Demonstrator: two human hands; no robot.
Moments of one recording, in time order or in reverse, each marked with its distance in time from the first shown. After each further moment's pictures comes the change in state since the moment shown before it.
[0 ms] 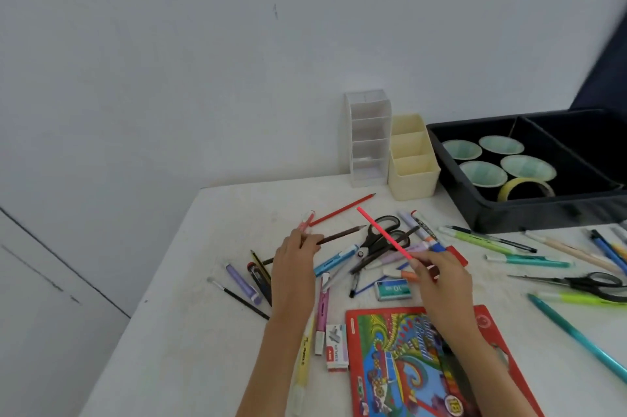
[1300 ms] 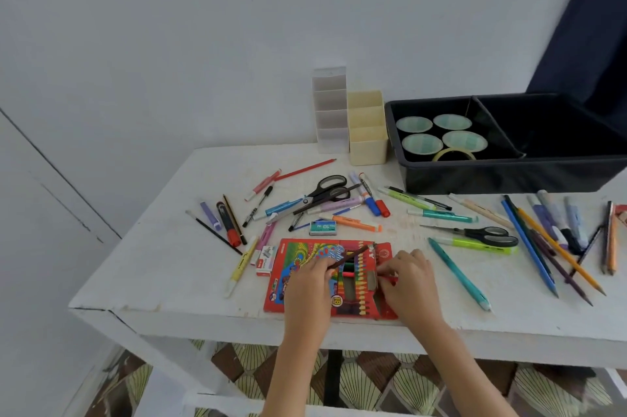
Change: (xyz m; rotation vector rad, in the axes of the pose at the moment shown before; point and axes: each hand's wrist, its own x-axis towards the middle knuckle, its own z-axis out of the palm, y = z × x) left_hand -0.135 0.166 0.015 -0.092 -0.167 -0.296; right_hand -0.061 0.073 -0.104 -0.272 -0.311 -0.217
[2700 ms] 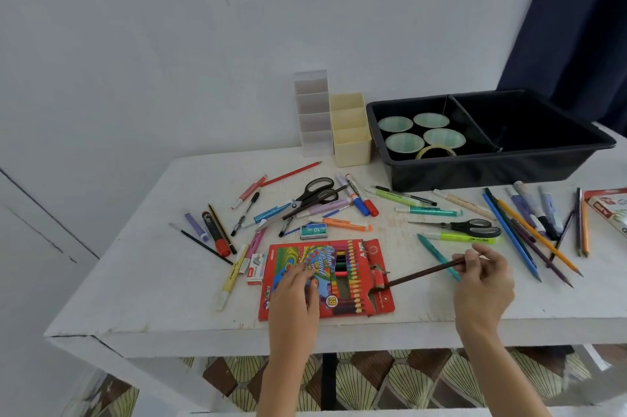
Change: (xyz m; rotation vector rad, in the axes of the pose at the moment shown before) left_hand -0.009 -0.023 -0.002 -0.039 -0.023 -0.056; right_hand -0.014 0.031 -0.041 0.791 0.750 0.576
